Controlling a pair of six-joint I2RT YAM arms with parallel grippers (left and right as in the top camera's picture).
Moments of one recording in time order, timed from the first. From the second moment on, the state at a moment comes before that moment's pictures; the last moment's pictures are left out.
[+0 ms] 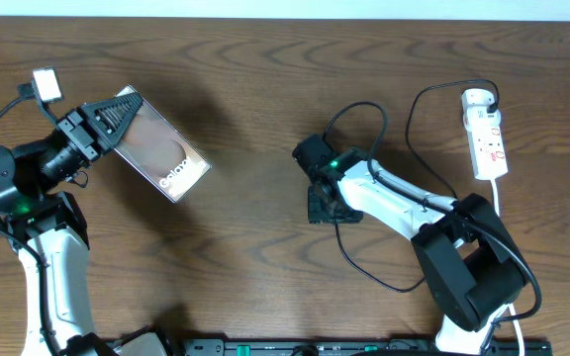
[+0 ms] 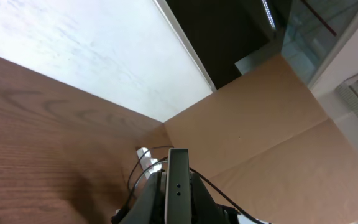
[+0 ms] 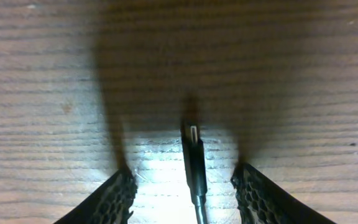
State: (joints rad) left arm 0.49 1.28 0.78 0.78 1.33 -1.27; right arm 0.65 1.92 1.18 -0.80 0.03 0.67
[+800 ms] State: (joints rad) left arm 0.49 1.28 0.78 0.78 1.34 -1.27; right arm 0.65 1.92 1.18 -0.78 0.03 0.69
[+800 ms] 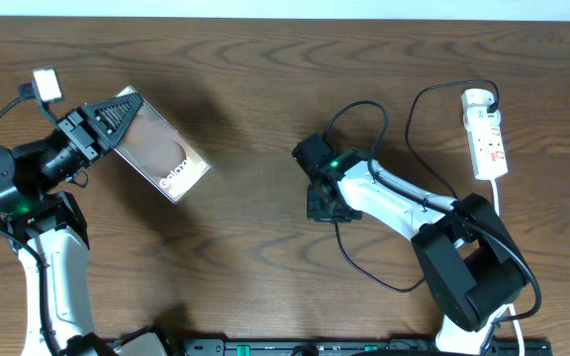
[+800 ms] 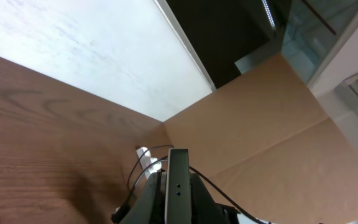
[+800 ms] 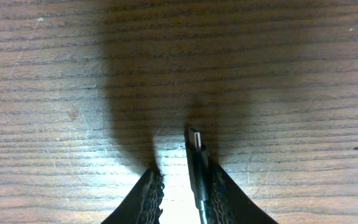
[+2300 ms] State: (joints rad) left arm 0.49 1.28 0.78 0.78 1.36 -1.27; right arm 0.62 1.93 1.19 -0.40 -1.43 -0.12
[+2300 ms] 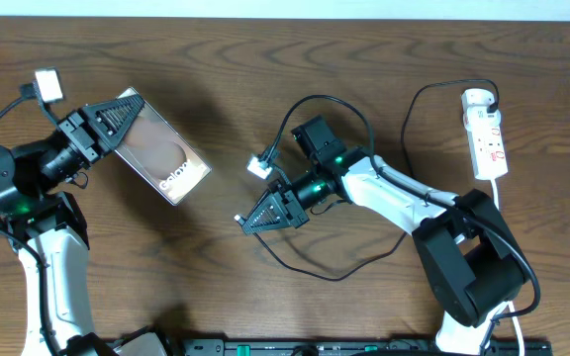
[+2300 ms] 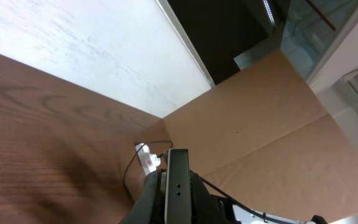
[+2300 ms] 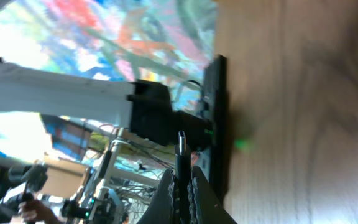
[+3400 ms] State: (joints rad) left arm 0.49 1.28 0.78 0.78 1.38 -1.26; right arm 0.70 1.93 1.19 0.47 -1.45 0.60
